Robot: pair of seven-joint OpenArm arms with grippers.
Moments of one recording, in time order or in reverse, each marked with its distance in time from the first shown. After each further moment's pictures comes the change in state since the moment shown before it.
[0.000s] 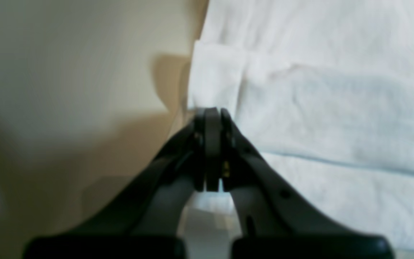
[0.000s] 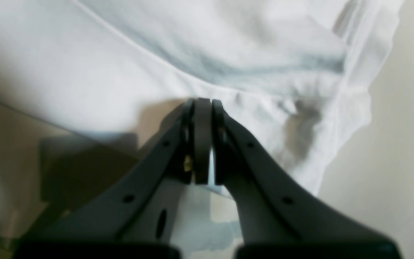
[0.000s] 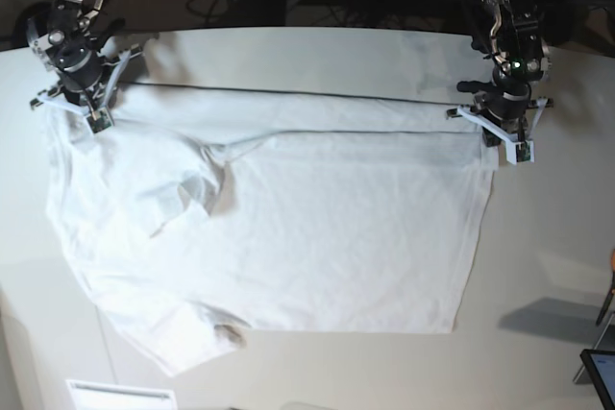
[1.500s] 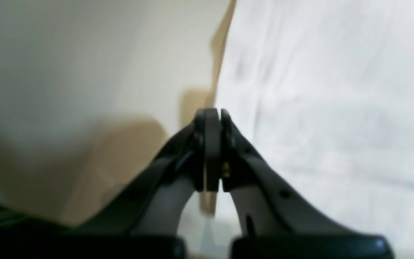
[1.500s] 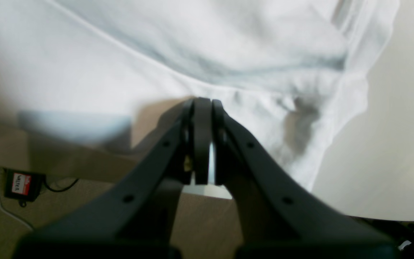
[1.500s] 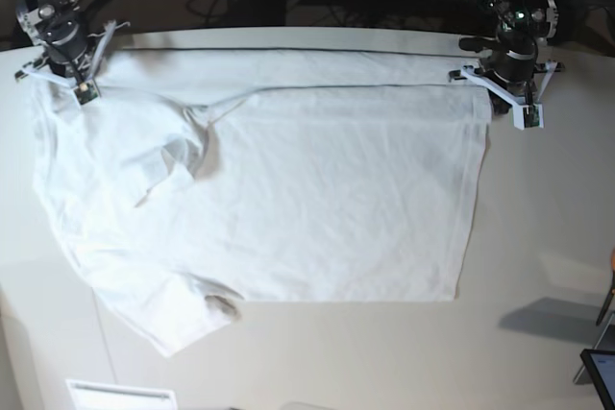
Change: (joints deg) left arm 11.2 3.0 -4.3 16.0 0.0 0.1 4.0; right arm -5.7 -0.2 3.9 5.0 -1.0 1.4 -2.7
